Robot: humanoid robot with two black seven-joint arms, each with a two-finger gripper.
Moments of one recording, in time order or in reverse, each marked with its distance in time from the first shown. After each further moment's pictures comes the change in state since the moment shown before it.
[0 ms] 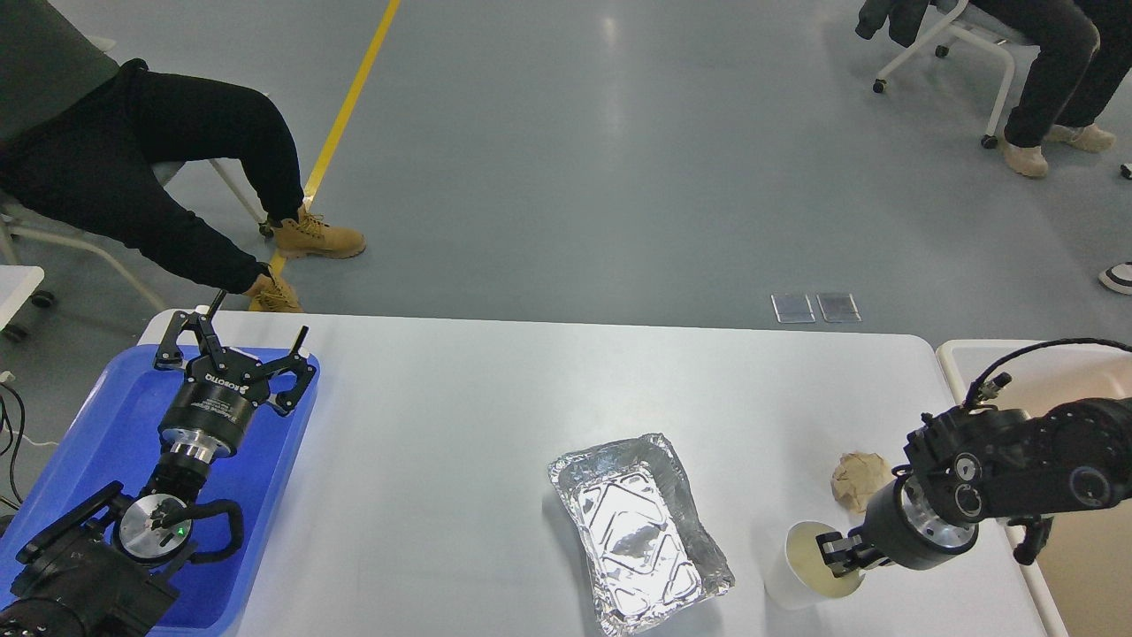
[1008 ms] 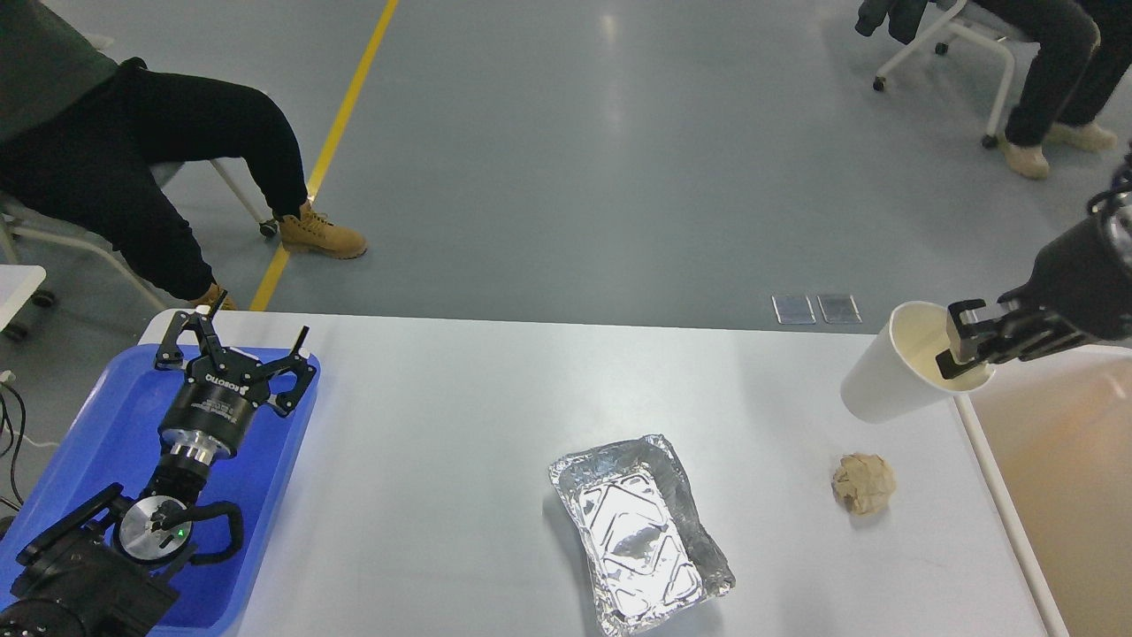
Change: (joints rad) left arm 0.001 0.000 0.000 0.000 0.000 -0.002 0.002; right arm 0.857 -0.315 -0.135 0.102 0.059 0.570 0.050
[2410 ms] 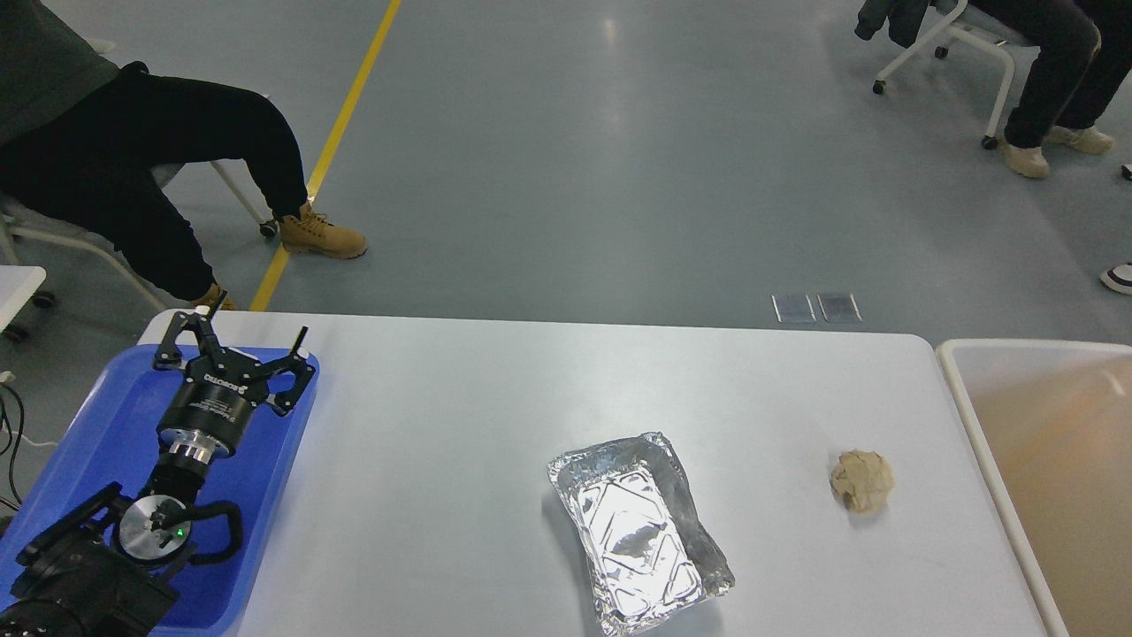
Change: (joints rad) left arm 0.001 0.000 0.000 0.000 0.000 0.001 -0.003; right arm -0.463 -0.452 0.114 -0.356 0.769 -0.924 -0.054
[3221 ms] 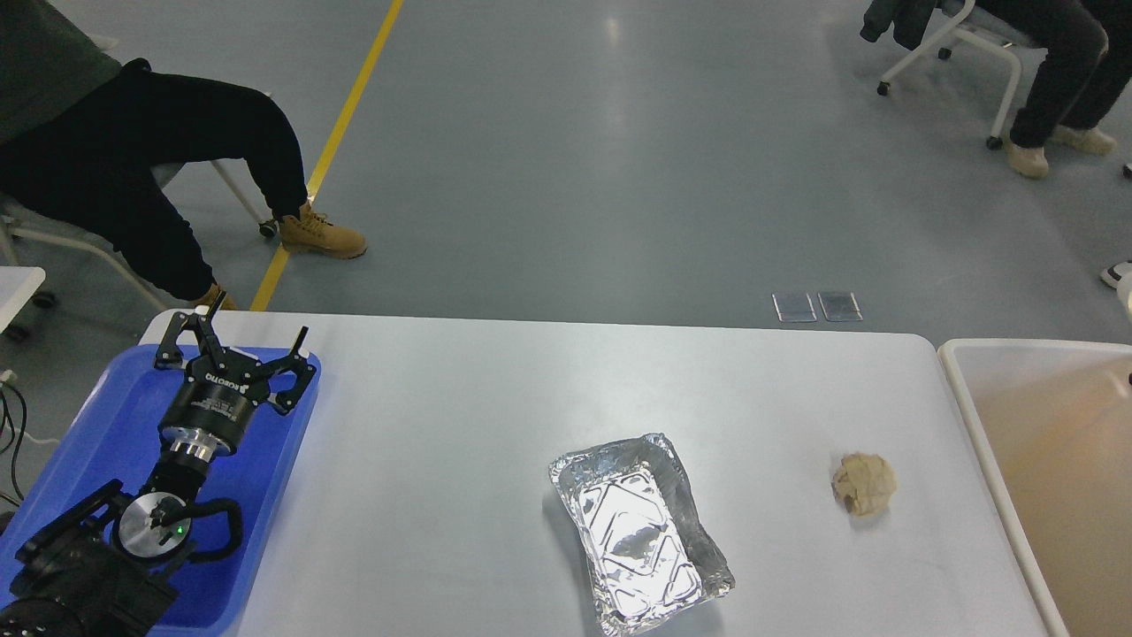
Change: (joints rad) left arm -0.002 0.000 0.000 0.000 0.000 0.001 0.002; right arm -0.929 0.639 0.841 -0.768 0.051 -0.112 -0.002
